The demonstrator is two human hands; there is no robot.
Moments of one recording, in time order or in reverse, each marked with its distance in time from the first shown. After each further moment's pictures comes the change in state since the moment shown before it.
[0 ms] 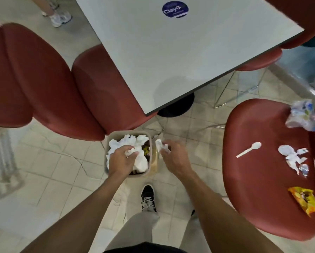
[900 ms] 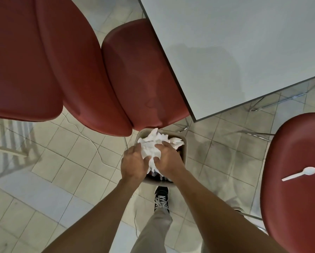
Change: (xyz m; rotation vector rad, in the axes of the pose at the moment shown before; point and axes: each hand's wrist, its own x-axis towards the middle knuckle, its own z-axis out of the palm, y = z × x) left_hand 0.071 -0.100 -0.004 0.338 -0.030 -0.025; right_hand 0.065 -0.057 0.139 -0.314 -0.379 -0.178
